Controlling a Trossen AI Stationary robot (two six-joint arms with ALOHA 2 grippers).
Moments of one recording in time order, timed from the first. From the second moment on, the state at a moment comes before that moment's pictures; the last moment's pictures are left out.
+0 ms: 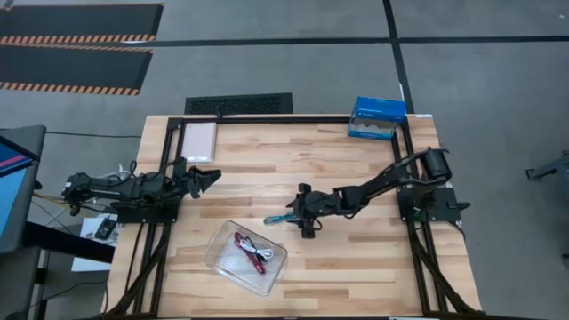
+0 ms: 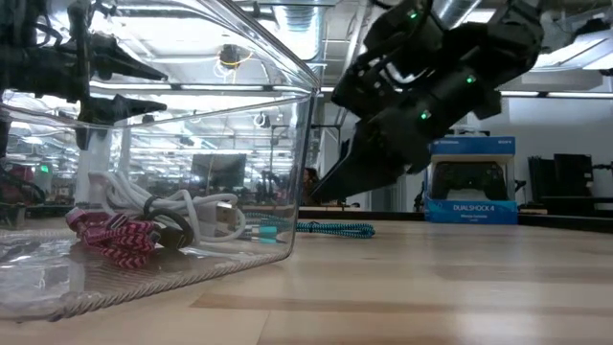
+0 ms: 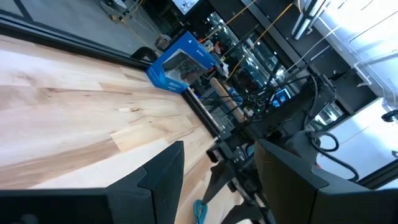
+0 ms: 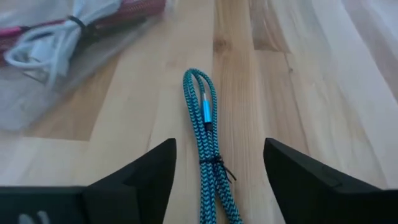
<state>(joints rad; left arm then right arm) -0.10 0.06 0.03 0.03 -0.48 -0.87 0.13 1.85 0.82 0.43 0.12 -0.01</state>
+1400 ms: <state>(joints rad) -0.10 0.06 0.03 0.03 -0.48 -0.88 0.11 2.03 0.88 0.44 0.11 0.09</state>
